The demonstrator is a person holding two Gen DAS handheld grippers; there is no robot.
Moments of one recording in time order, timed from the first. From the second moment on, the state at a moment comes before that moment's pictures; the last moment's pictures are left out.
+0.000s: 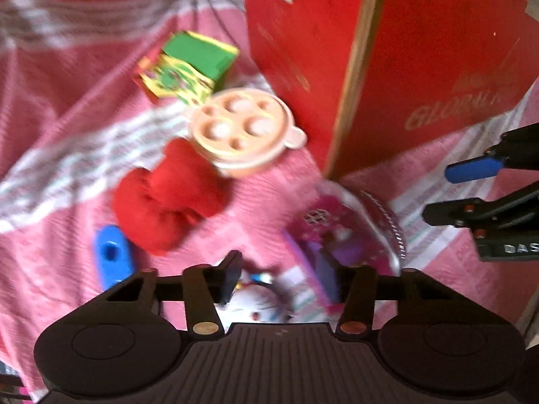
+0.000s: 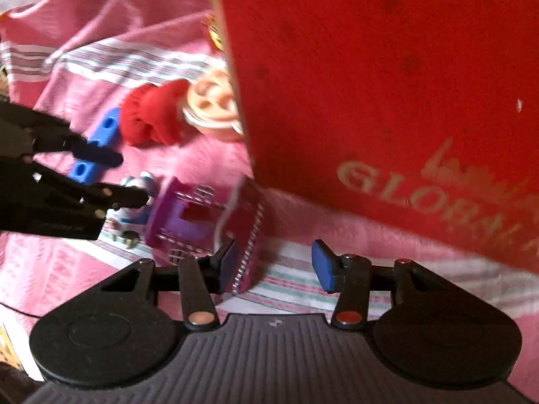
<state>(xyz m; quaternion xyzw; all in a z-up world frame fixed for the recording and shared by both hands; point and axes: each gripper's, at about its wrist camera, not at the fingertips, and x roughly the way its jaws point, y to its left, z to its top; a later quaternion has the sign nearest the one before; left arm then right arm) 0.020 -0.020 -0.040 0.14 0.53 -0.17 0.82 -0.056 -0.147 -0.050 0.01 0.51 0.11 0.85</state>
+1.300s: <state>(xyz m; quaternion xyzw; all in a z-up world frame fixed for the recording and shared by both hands) 0.001 -0.017 -0.065 0.18 0.51 -0.23 0.81 -0.059 -0.093 -0.027 0.01 0.48 0.22 0.85</state>
